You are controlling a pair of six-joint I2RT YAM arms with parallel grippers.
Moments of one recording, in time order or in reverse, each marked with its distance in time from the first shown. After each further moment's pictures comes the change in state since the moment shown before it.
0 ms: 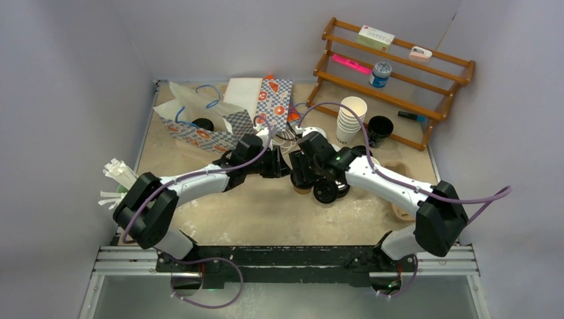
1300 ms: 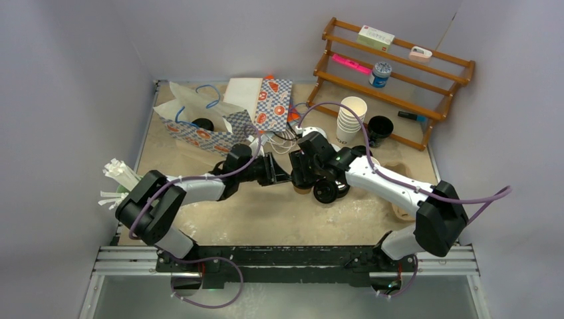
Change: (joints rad) left arm 0.053 0.010 -0.195 0.303 0.199 -0.255; right arm 0.000 0.001 -0.003 0.006 -0.002 0.000
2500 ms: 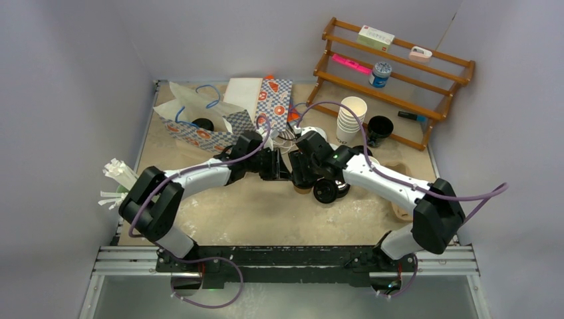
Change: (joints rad) left arm -0.003 0.044 0.237 -0.412 0.028 0.174; right arm 0.006 0.027 0.031 -0.040 0.025 0.007
